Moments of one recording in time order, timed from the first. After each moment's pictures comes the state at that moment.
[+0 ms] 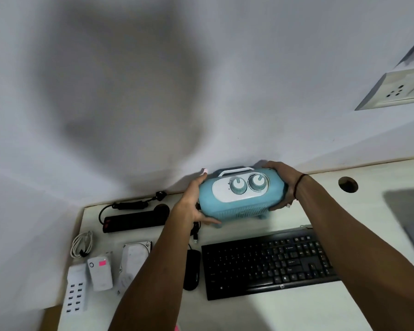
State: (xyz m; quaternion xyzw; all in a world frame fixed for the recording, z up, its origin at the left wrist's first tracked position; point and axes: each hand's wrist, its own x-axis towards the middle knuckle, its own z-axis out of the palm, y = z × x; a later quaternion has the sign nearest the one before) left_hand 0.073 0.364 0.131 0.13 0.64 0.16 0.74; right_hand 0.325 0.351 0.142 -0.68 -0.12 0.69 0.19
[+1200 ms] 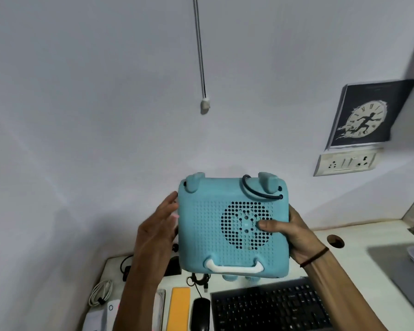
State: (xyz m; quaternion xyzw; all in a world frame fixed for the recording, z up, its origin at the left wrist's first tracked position) left_hand -0.038 0.201 0.317 0.50 0.31 0.58 0.56; right_hand 0.259 0.187 0.292 -0.37 -0.41 0.63 0.55
